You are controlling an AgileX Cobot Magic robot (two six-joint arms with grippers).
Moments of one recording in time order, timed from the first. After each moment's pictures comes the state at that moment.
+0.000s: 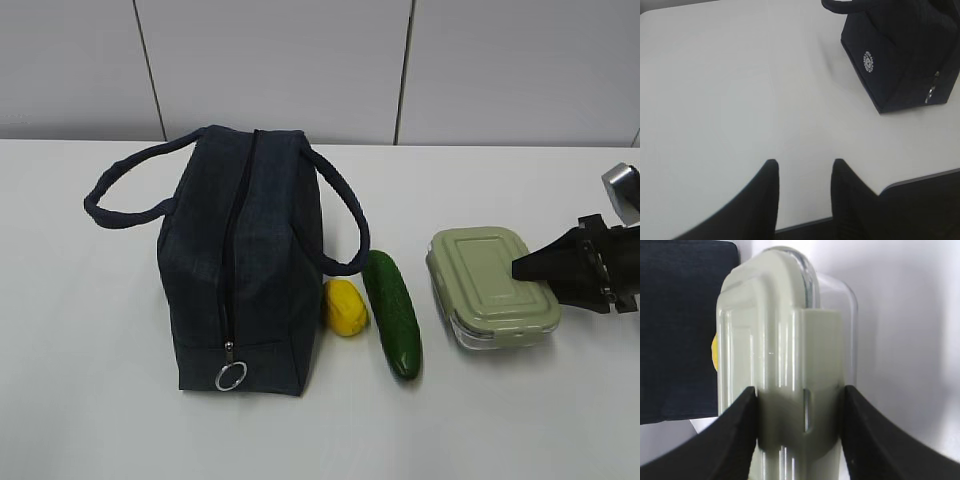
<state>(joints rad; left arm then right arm) -0.20 0.01 -0.51 -0.02 1.11 0.01 -0.37 2.07 -1.04 1.26 1.12 -1.17</state>
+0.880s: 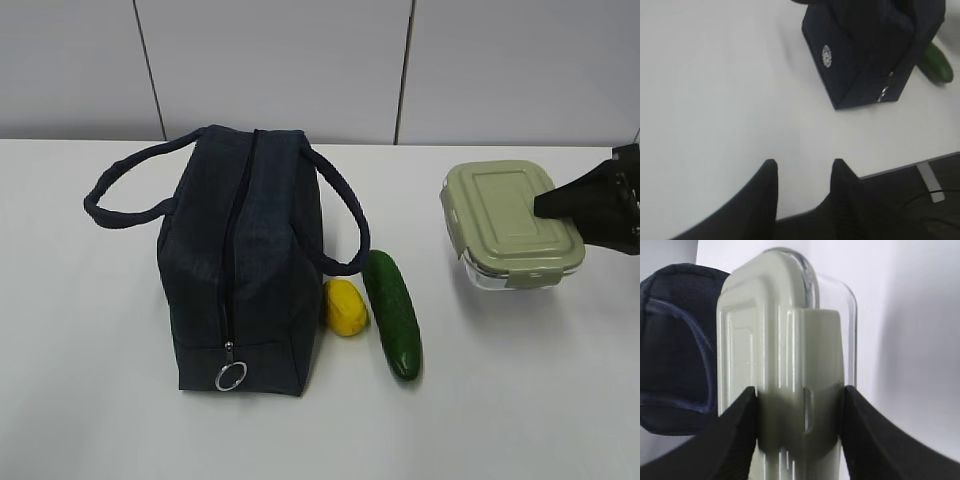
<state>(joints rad) -0.20 0.17 -0.51 -0.19 1.03 0.01 -0.37 1.83 -1.04 1.26 1.13 -1.05</state>
